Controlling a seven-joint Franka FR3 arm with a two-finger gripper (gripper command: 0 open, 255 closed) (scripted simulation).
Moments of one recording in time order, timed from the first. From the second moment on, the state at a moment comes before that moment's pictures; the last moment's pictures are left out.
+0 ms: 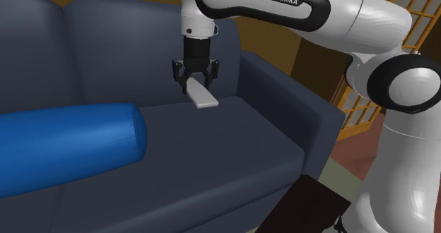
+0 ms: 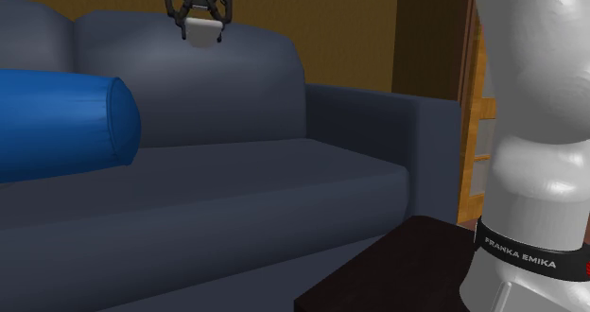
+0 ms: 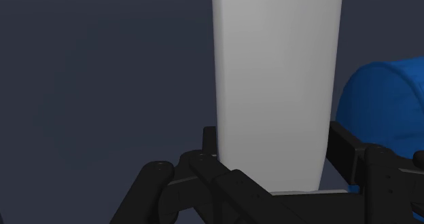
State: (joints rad) arm 0.15 0.27 0.36 -1.20 -0.10 1.44 0.81
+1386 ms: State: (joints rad) arm 0.26 0.40 0.39 -1.20 -0.15 1.56 0.95
